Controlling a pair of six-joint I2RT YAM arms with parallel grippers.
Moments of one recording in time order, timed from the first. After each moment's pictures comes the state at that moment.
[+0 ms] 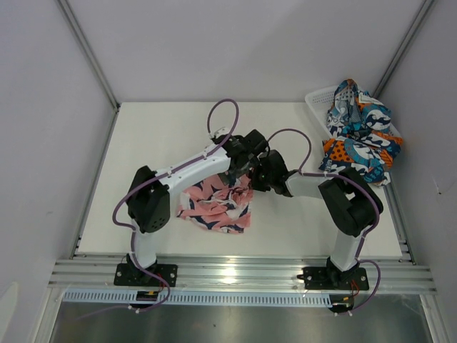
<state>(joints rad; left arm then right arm) -0.86 1.95 1.73 -1.03 -0.49 -1.38 0.60 1.82 0.93 0.12 -0.09 0.71</state>
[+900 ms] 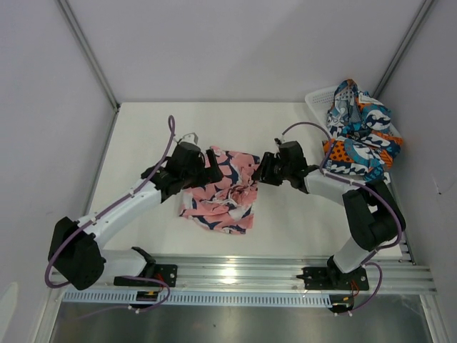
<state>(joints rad) -0.60 1.26 0.98 -0.47 -0.14 -0.74 0.48 1.63 0.90 0.01 -0.25 0.67</state>
